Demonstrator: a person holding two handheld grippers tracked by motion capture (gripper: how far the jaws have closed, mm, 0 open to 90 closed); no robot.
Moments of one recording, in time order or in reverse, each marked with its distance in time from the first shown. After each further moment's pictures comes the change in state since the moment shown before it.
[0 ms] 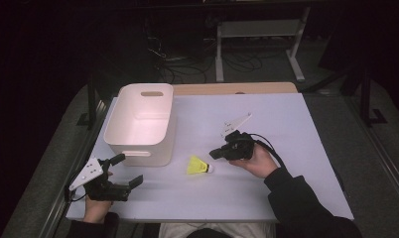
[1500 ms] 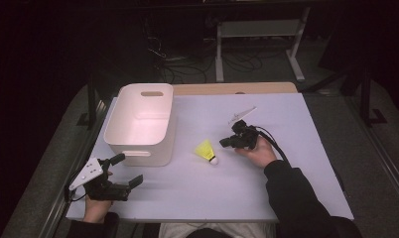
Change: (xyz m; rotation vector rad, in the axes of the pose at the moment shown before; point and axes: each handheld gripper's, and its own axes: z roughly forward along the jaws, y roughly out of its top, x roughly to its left) left arm 0.000 0.000 0.000 -0.002 0.002 -0.001; right arm -0.068 -0.026 0.016 0.028 -0.132 0.176
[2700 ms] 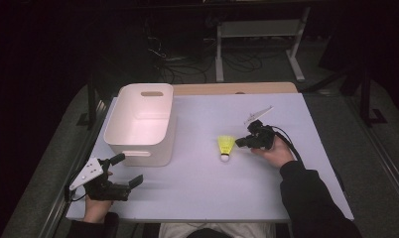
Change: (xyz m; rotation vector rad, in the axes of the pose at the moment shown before) left arm 0.000 0.000 0.000 0.002 0.003 0.000; right arm -0.016 -0.023 -0.036 0.037 -0.061 0.006
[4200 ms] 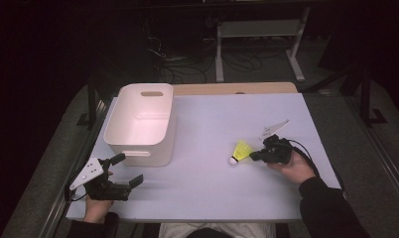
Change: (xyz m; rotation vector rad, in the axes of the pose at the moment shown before) left arm 0.000 0.000 0.001 0.001 0.002 -0.001; right arm 0.022 -0.044 -0.037 0.035 -0.016 -0.031
